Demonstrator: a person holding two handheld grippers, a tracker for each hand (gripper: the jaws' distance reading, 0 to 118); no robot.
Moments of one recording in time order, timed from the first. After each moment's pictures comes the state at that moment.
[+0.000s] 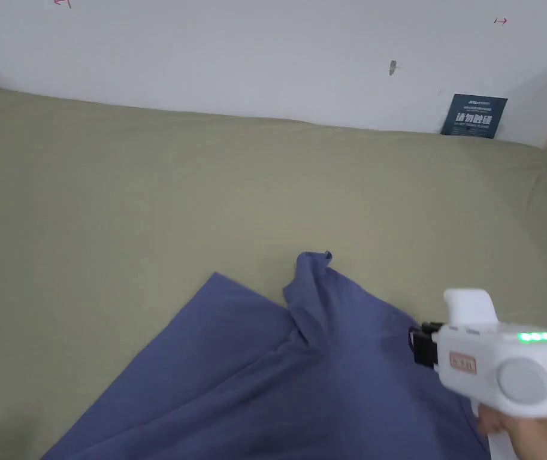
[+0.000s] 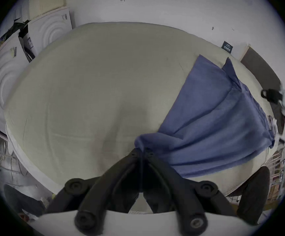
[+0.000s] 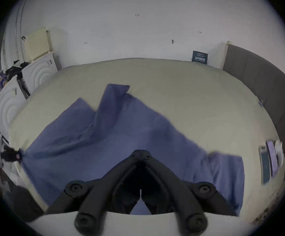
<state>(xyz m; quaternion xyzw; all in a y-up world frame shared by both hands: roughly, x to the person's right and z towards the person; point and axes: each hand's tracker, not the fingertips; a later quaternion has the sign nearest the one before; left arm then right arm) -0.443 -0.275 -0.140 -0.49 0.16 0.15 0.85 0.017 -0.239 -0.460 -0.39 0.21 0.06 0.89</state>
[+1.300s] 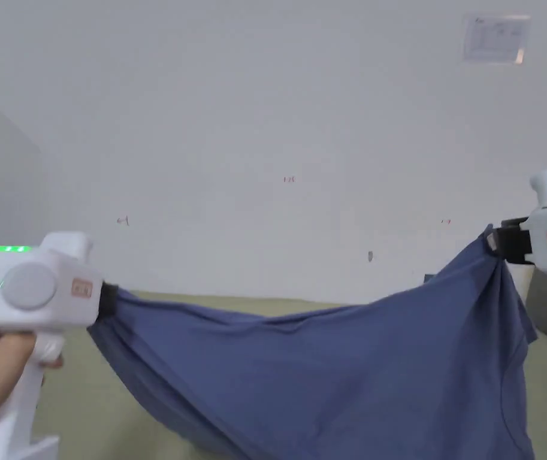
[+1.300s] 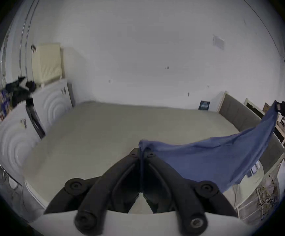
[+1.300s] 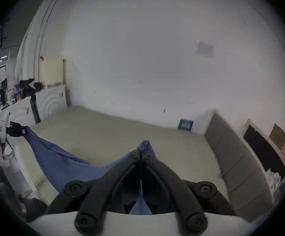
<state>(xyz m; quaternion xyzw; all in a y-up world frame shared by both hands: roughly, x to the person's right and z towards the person) -0.406 0.065 -0.226 -0.24 0.16 0.06 0.96 0.119 0.139 -0.342 -0.09 0.18 0.09 0.98</state>
